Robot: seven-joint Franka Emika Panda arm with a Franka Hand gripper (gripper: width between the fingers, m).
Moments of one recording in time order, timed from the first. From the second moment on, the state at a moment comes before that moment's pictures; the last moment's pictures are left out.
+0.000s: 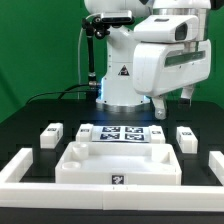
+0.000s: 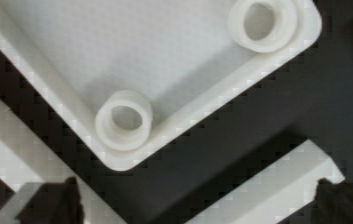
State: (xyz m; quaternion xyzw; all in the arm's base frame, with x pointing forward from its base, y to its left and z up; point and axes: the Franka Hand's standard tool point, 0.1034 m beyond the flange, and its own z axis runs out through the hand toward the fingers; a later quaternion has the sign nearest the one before) arm 0.567 0.056 0.117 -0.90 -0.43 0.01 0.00
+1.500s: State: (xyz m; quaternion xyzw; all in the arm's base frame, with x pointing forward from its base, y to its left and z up) arm 0.518 -0.004 0.099 -0.71 -0.70 0.02 0.01
